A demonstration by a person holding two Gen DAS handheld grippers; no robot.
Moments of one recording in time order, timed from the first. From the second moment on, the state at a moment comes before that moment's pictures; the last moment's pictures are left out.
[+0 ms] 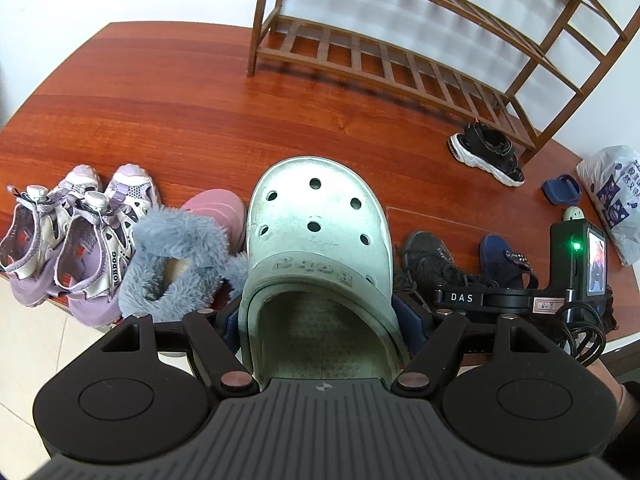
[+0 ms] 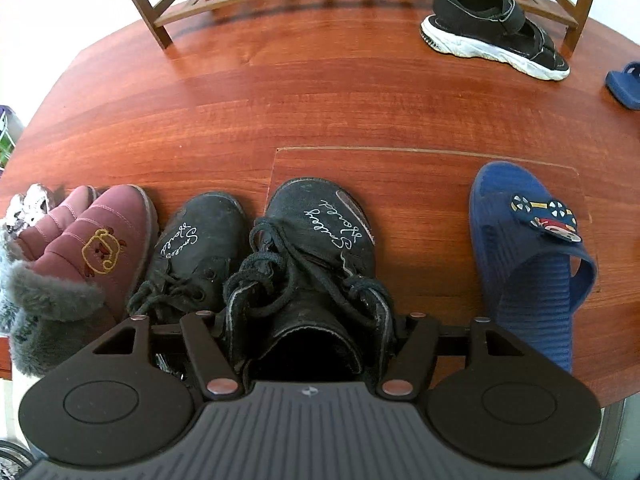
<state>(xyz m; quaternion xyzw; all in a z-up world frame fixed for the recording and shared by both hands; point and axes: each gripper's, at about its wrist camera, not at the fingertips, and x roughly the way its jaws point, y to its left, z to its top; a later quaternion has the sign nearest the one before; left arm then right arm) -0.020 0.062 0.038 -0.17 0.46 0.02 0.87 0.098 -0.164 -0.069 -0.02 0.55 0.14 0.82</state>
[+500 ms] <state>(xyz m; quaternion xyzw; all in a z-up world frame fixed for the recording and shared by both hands) -0.004 0.054 0.038 -0.16 0.46 -0.01 0.87 0.088 -0.185 -0.018 -0.04 0.49 0.16 0.86</state>
